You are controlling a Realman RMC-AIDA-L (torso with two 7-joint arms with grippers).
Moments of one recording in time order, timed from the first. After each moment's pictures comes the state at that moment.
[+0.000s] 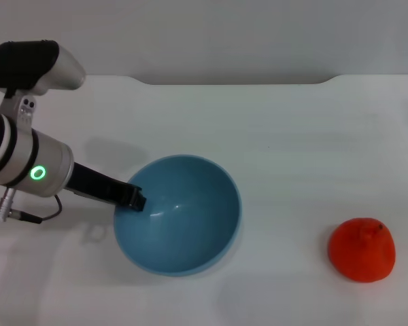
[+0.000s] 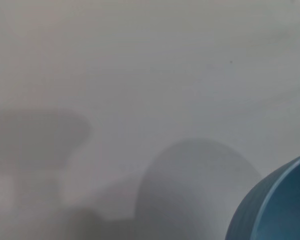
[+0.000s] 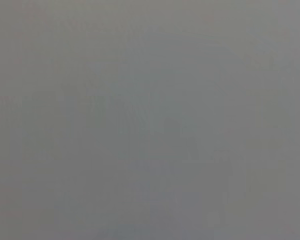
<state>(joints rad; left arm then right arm) -0.43 -2.06 1.43 1.41 2.41 1.46 -2.88 0.46 2.07 -0.29 -0.39 -1.31 -1.45 1.13</state>
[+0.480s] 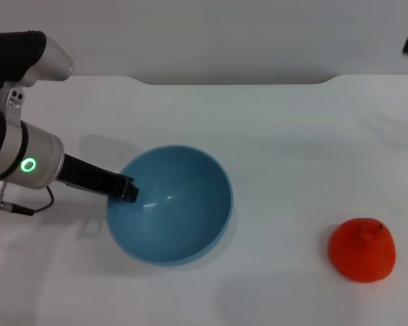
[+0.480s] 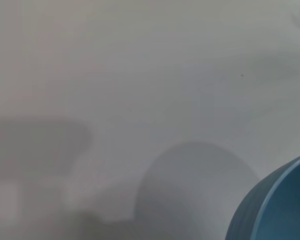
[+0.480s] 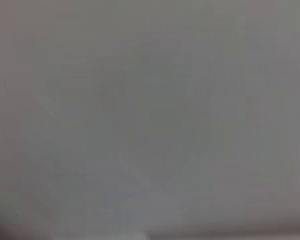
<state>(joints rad) -0.43 -2.06 1.40 1.41 2.42 1.46 -2.86 0.48 2.07 -0.46 -1.09 -2.00 -1.50 2.18</state>
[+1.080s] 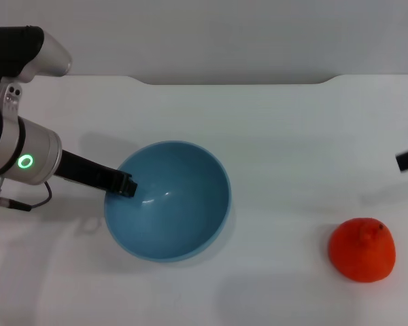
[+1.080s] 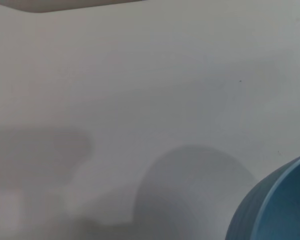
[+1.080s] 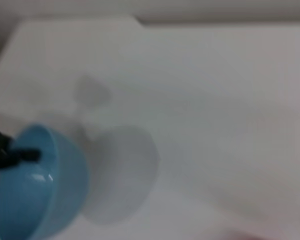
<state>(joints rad) -0.44 -2.06 1.39 1.42 2.42 1.46 -2.83 0.70 2.01 -0.56 -1.39 -2.58 -2.09 2.56</state>
